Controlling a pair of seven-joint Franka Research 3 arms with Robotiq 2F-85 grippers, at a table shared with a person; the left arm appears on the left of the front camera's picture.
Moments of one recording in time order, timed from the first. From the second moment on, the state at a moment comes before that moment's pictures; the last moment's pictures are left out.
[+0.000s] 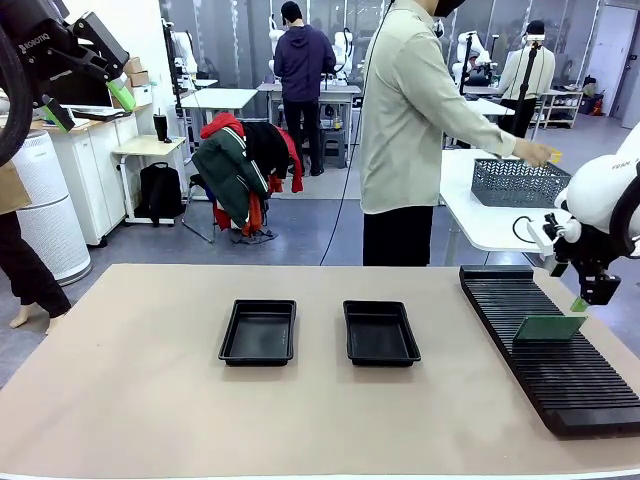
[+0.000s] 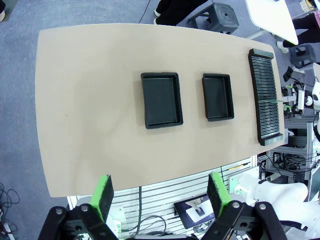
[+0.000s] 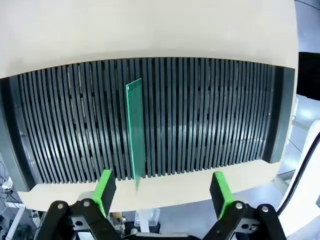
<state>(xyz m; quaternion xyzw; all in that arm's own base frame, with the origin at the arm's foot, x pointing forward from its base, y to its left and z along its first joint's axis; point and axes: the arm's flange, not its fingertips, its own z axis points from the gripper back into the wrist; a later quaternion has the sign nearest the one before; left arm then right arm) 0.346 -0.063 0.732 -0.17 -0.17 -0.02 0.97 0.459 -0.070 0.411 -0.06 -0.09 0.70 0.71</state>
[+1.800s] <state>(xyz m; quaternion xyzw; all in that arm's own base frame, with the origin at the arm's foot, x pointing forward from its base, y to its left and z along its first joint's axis) 0.346 -0.063 0.732 -0.17 -0.17 -0.02 0.97 0.454 -0.066 0.349 -0.04 -0.08 0.69 0.72</state>
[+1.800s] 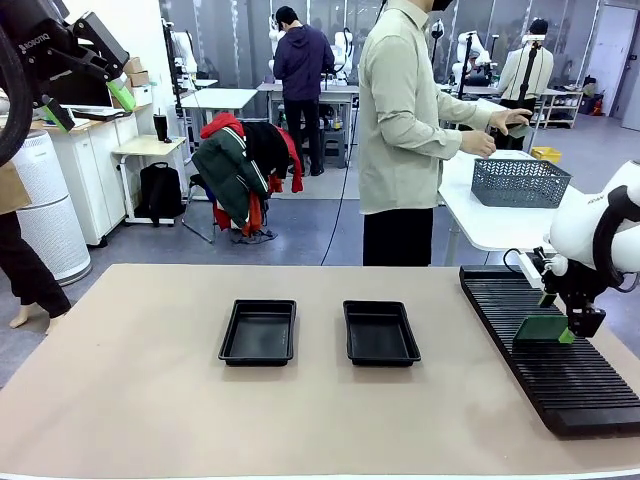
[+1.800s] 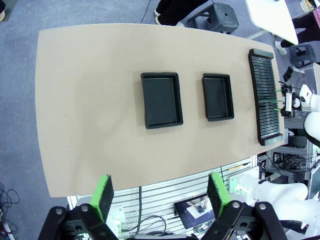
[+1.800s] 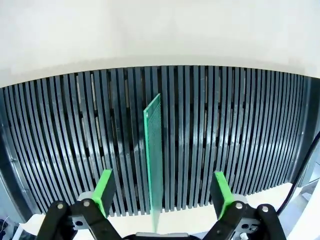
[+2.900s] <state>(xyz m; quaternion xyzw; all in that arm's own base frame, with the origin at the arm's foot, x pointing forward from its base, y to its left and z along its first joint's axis) 0.346 -0.063 0.732 -0.17 -0.17 -0.02 0.97 0.447 -0.068 0.340 -0.04 -0.09 0.69 0.72</state>
